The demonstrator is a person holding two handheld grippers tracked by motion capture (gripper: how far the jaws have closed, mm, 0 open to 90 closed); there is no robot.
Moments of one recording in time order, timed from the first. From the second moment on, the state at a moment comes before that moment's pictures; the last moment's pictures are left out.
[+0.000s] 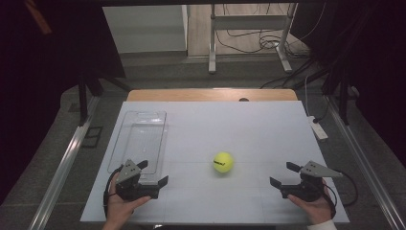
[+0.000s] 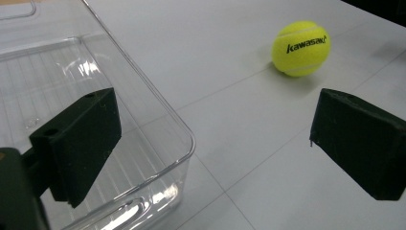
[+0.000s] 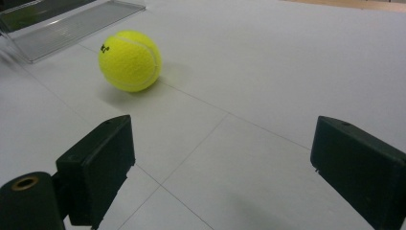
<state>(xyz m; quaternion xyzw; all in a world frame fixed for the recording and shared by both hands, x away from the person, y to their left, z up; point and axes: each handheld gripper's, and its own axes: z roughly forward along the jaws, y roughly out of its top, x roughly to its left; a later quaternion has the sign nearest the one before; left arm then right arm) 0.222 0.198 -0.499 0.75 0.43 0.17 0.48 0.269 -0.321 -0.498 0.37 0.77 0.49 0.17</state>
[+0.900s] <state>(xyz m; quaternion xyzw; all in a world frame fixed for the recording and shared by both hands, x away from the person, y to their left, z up) 0.220 0.196 -0.497 0.75 0.42 0.18 0.47 0.266 -0.325 -0.500 0.38 0.77 0.49 0.17</state>
